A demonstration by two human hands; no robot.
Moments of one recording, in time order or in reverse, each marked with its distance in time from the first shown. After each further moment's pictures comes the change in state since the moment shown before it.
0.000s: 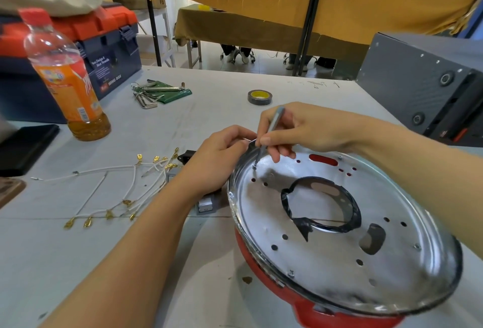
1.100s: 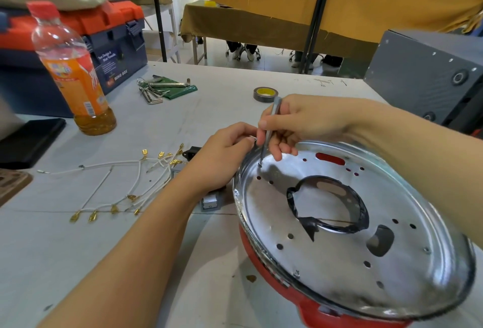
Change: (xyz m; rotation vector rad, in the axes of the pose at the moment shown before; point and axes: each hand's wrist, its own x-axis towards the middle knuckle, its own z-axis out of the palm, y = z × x) left_hand 0.001 -0.002 0.001 -0.030 0.005 0.002; right_hand 0.015 -0.010 -0.001 0.055 -0.085 0.097
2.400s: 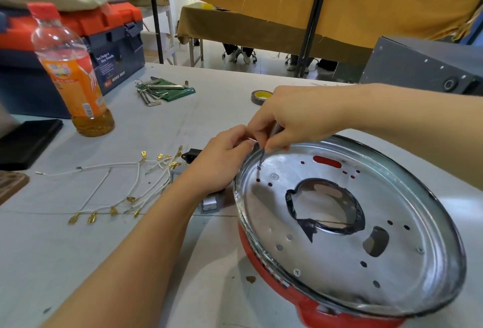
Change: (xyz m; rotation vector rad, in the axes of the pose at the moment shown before) left_hand 0.001 -0.002 -0.001 0.015 -0.016 0.042; right_hand 0.002 -0.032 -0.005 -0.850 -0.025 -0.140
